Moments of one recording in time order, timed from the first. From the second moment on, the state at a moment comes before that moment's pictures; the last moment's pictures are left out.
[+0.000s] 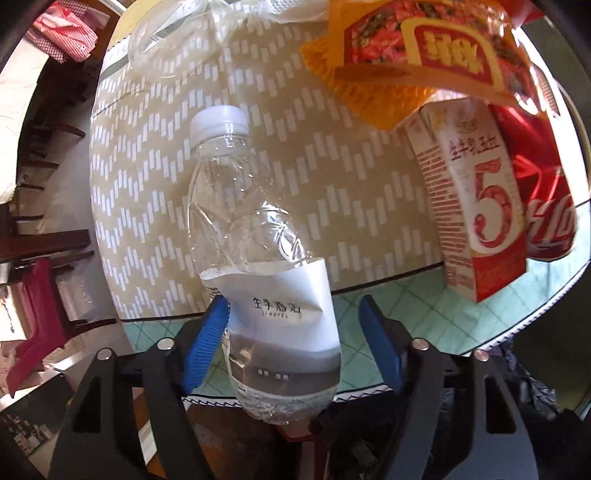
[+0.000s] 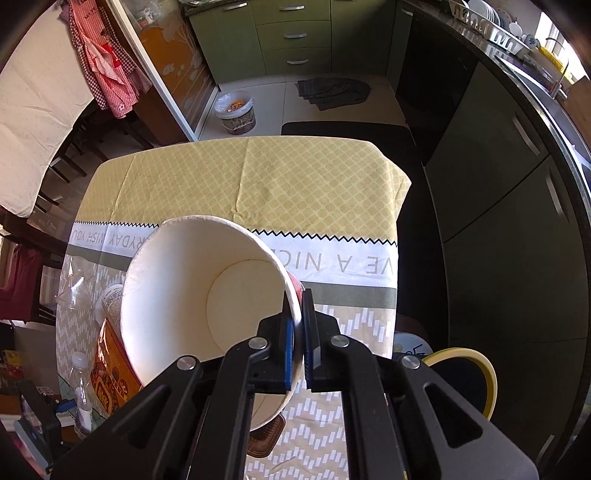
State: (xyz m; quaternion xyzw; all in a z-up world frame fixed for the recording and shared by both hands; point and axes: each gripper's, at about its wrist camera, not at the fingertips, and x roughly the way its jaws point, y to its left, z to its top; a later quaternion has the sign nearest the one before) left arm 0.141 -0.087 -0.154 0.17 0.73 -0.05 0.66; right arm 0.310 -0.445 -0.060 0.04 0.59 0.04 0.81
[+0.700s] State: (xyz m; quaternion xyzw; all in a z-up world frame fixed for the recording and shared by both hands) left arm 0.136 -0.072 -0.120 0.16 0.71 -0.08 0.68; right arm 0.309 -0.463 -0.057 0.07 0.58 0.04 0.81
